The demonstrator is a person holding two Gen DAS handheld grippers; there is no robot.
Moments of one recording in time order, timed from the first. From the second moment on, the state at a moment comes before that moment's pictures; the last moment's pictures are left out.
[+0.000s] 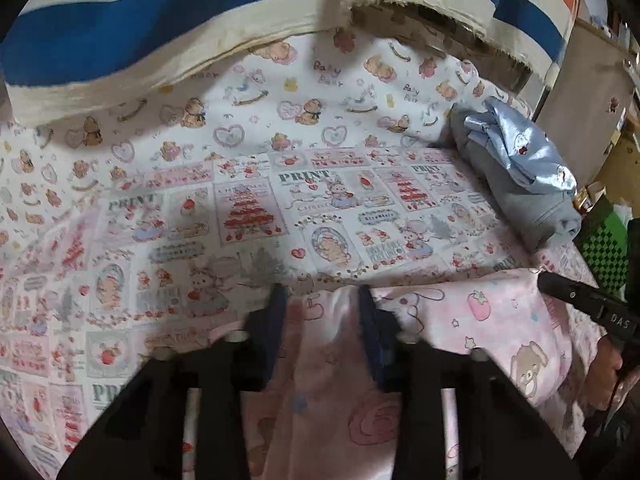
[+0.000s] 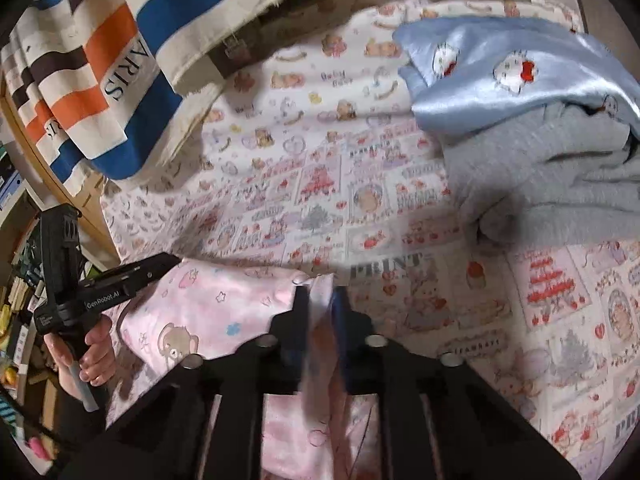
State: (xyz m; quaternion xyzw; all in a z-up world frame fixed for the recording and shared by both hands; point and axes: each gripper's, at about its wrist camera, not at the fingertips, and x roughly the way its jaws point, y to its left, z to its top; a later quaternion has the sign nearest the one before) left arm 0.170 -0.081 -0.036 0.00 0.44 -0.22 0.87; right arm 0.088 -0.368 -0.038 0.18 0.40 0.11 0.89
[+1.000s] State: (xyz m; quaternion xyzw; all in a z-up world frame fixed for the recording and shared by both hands) left arm 0.162 -0.085 -0.035 0.06 0.40 -0.16 0.90; right arm 0.080 -0.378 -0.038 0.16 0.39 0.07 0.91
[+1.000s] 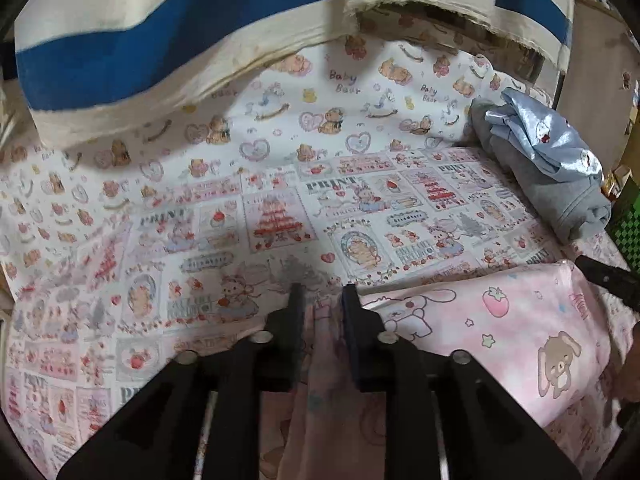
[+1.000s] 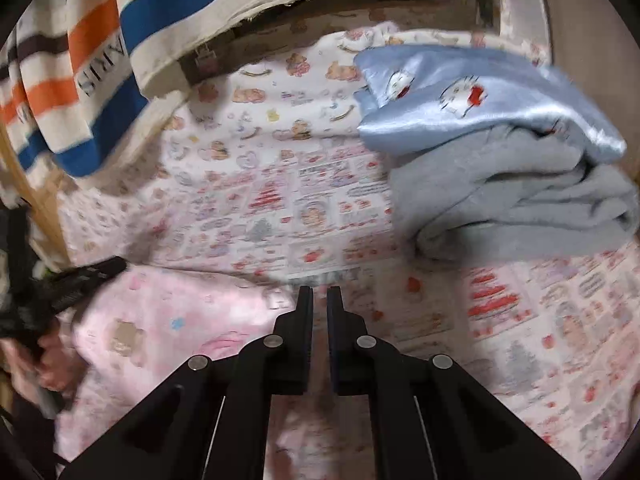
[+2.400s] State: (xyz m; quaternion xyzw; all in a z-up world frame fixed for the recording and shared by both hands) left arm 0.071 -0.049 0.034 0.03 0.19 -0.15 0.97; right arm 0.015 -0.370 0.019 0.07 0.22 0.01 0.97
